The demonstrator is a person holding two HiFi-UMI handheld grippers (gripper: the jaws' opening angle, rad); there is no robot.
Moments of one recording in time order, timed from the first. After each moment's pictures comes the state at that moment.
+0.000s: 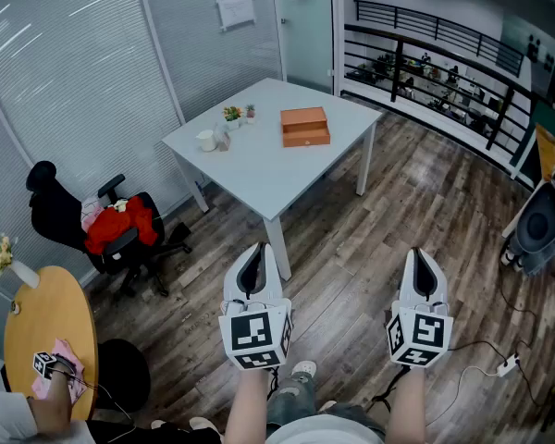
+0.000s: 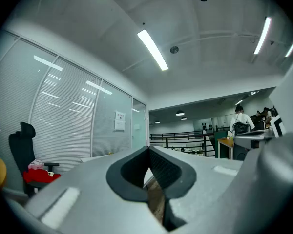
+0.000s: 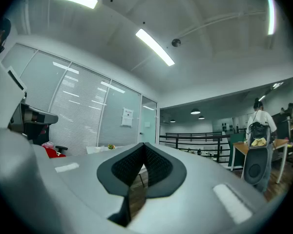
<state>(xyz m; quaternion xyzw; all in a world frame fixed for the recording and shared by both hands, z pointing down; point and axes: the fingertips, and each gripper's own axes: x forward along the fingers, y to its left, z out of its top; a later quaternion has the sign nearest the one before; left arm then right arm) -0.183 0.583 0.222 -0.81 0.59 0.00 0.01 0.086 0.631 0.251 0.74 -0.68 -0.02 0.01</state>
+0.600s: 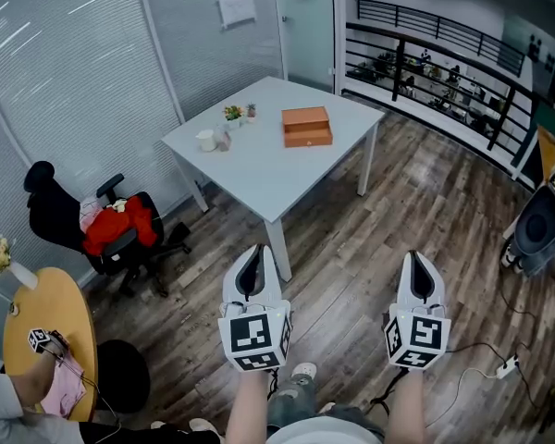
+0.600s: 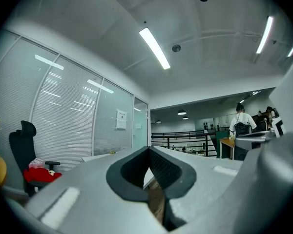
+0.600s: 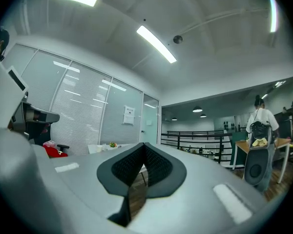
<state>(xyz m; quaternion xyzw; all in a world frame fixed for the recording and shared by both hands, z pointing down) -0.191 0.564 0.228 -0.81 0.59 0.00 0.00 0.077 0.612 0.260 0.73 -0.68 -0.02 0.02</state>
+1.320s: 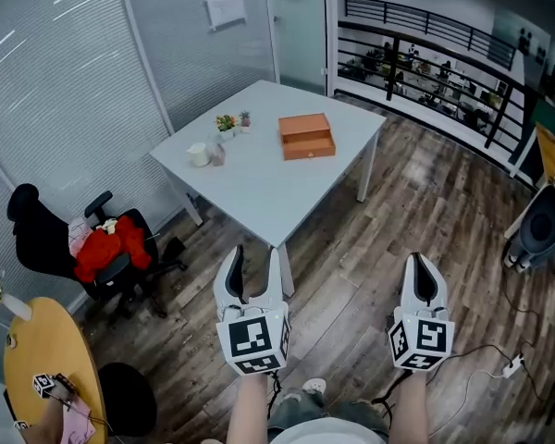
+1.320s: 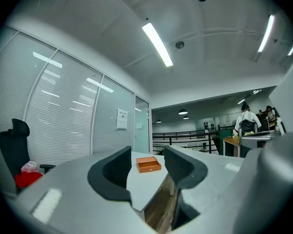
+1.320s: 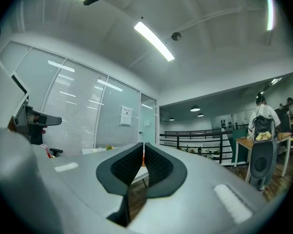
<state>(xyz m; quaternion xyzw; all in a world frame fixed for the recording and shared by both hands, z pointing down) -0.223 0.448 0.235 -0.81 0.59 0.00 0.01 0.055 0.513 0.269 0.74 -0.67 -0.01 0.01</state>
